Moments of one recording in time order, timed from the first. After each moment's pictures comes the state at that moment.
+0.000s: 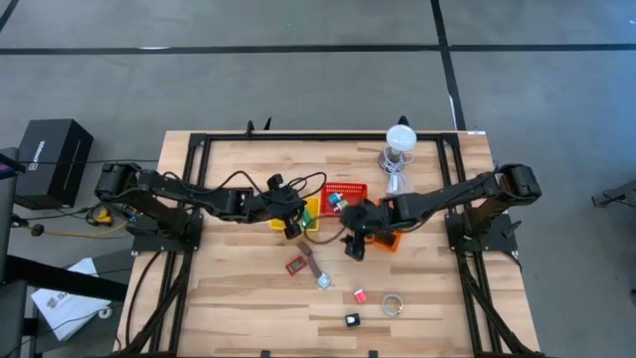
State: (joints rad) left arm -0.05 1.44 0.82 -0.03 -0.46 -0.12; right arm 0.13 1.59 0.99 -0.35 0.10 0.42
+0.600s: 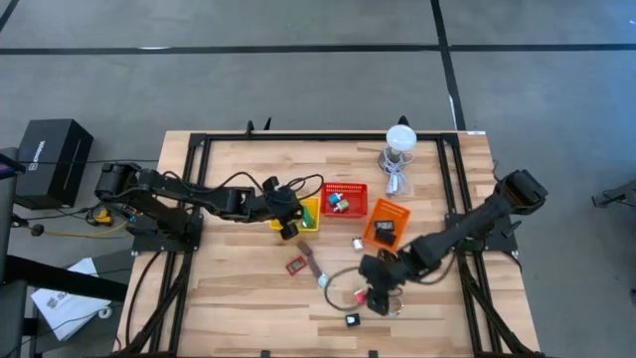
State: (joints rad) left arm -0.04 1.44 0.82 -0.16 -0.43 -0.22; right arm 0.54 1.59 0.99 -0.41 0.05 0.90
